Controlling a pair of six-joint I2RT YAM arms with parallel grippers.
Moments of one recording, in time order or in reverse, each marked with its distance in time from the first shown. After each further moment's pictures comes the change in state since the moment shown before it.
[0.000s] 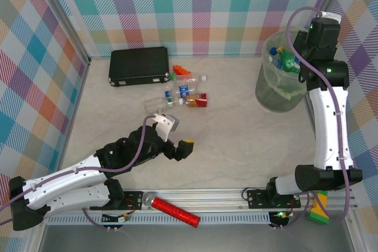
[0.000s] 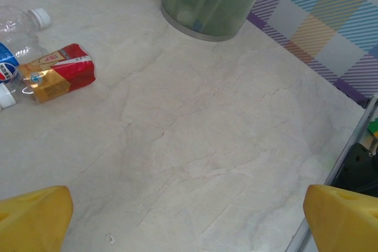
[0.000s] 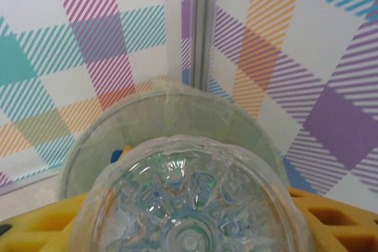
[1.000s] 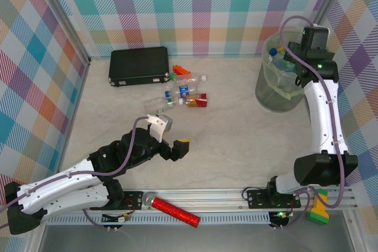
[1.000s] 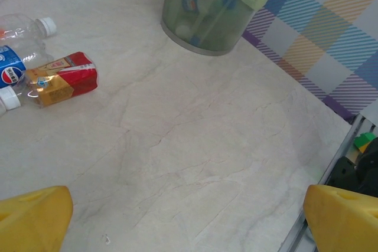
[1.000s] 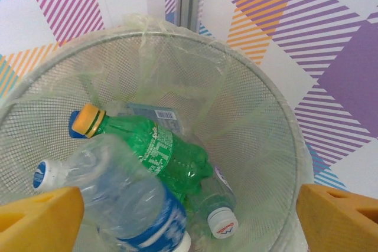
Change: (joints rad) left arm 0.000 -0.072 -0.022 -0.002 -0.016 -0.035; right arm -0.061 0.043 -0.164 0.035 -0.050 0.011
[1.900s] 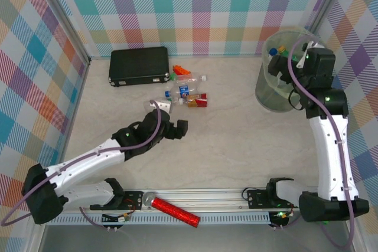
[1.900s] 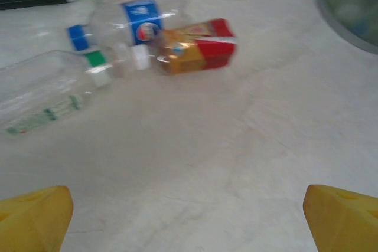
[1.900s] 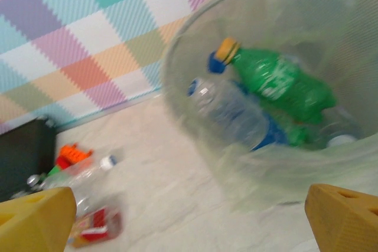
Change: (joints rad) left arm 0.252 0.359 0.126 -0.075 -0.150 -0.102; right arm 0.109 -0.325 -0.212 -0.057 -0.354 0.211
